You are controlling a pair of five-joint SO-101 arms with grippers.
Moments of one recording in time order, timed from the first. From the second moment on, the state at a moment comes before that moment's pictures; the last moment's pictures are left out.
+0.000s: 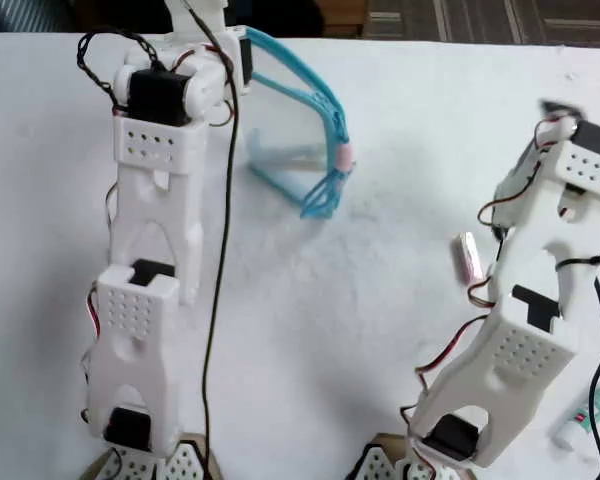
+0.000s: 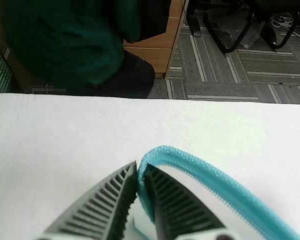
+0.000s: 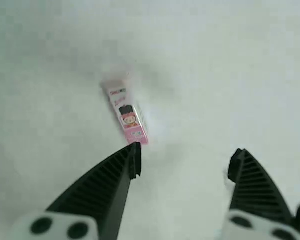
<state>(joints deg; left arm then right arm) 6.5 44.0 -82.9 86.5 17.6 22.2 28.3 -29.0 100.5 19.3</state>
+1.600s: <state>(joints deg) 6.5 44.0 -82.9 86.5 17.6 15.8 28.1 -14.9 72.0 31.3</state>
